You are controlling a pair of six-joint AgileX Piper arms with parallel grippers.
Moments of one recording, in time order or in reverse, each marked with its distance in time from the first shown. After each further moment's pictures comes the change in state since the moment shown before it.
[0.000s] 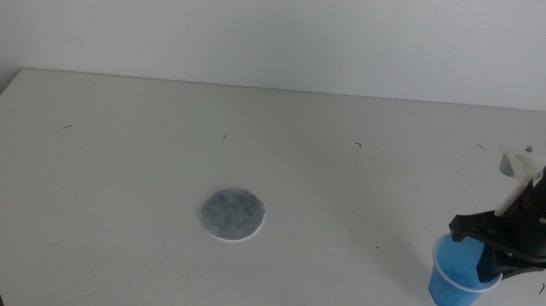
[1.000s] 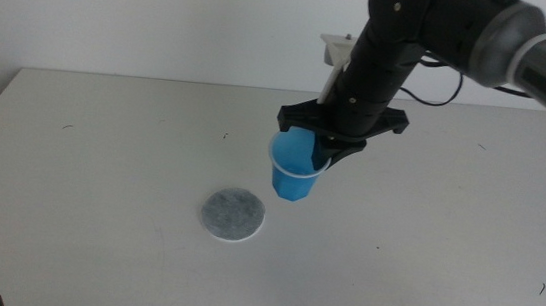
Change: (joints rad) left arm 0.000 0.000 0.000 0.000 0.000 0.000; right arm 0.343 0.439 -0.862 0.011 0.236 0.138
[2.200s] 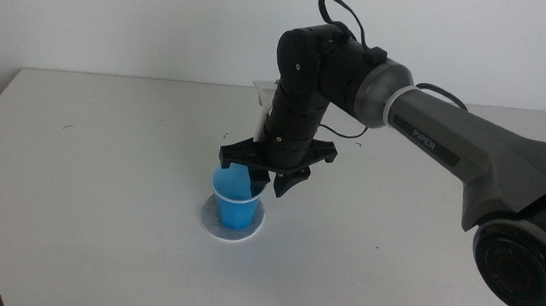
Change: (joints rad) left arm 0.000 0.000 0.000 0.000 0.000 0.000; right arm 0.104 0.308 -0.259 -0.003 -0.002 0.045
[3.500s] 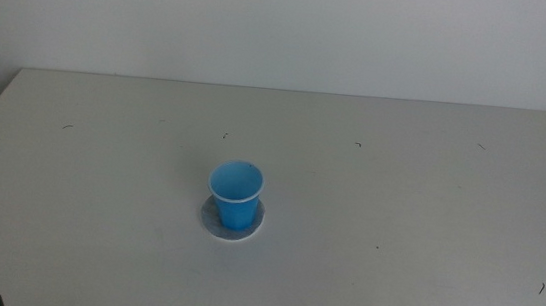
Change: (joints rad) left arm 0.000 0.000 0.000 0.000 0.000 0.000; right arm -0.537 -1.853 1.558 -0.100 -0.671 -0.070
